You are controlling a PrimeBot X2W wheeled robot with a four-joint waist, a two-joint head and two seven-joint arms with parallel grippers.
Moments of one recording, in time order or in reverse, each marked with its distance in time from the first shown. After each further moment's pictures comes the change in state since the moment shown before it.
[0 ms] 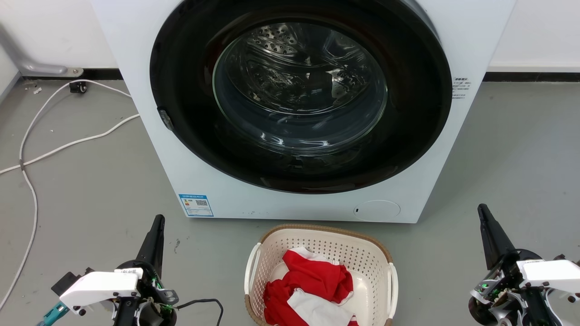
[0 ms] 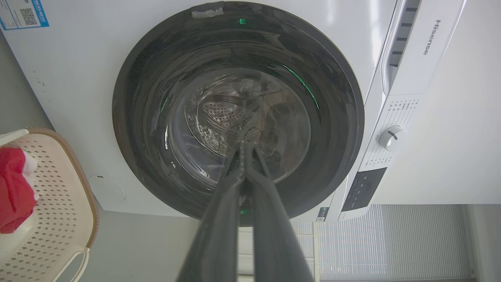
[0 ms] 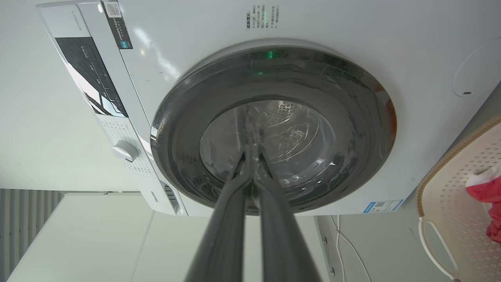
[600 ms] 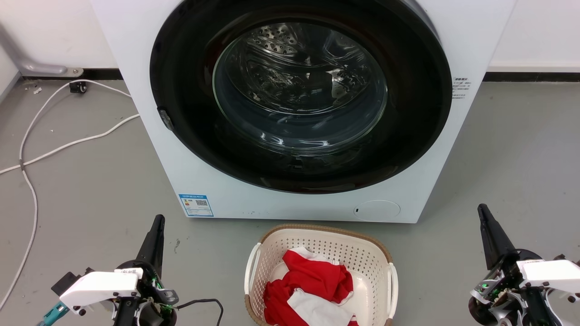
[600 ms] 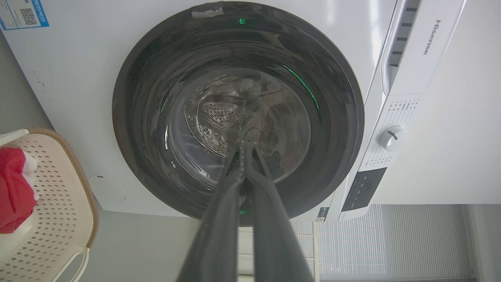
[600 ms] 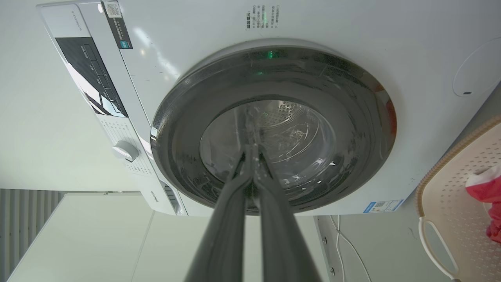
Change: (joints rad) left arm 0.000 0.000 0.000 0.000 0.000 0.000 0.000; right arm 0.000 0.000 0.000 0.000 0.000 0.000 0.000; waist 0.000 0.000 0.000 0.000
